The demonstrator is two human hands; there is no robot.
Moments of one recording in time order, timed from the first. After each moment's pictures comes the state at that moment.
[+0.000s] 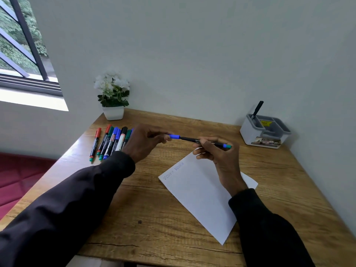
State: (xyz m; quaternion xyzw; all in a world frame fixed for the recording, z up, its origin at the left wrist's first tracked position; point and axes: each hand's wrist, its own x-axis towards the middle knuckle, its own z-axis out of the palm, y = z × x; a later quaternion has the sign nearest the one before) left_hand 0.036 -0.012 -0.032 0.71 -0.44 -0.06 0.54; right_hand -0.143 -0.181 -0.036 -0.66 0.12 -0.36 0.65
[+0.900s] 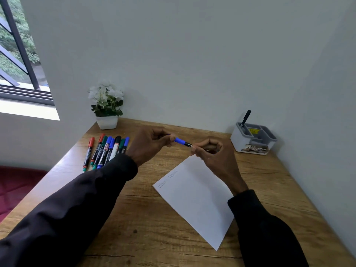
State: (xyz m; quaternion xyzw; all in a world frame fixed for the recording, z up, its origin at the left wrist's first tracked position) left_hand 0.014 -0.030 -0.002 0.67 -0.45 -0.07 0.59; right_hand -0.147 -0.190 -0.009 -0.81 0.11 -0.34 0.45
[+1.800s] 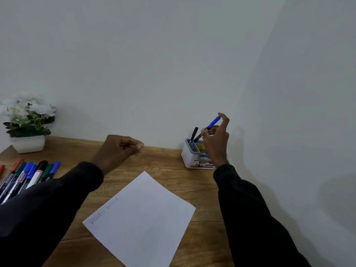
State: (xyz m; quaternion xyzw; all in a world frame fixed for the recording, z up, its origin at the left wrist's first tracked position) left_hand 0.014 -0.117 0.013 0.66 -0.42 -0.13 0.60; right_hand -0.164 -0.379 0.047 -0.75 0.28 -0.53 0.28
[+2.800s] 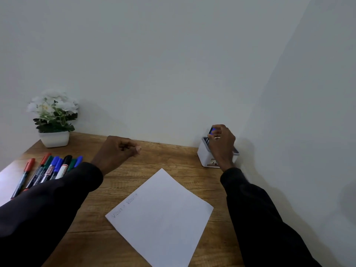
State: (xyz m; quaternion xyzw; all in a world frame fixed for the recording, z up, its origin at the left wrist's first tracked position) left_hand 0.045 -0.079 -0.004 0.71 -0.41 -0.11 0.56; right_hand -0.133 -0.375 0.014 -0.79 0.33 -0.49 0.18
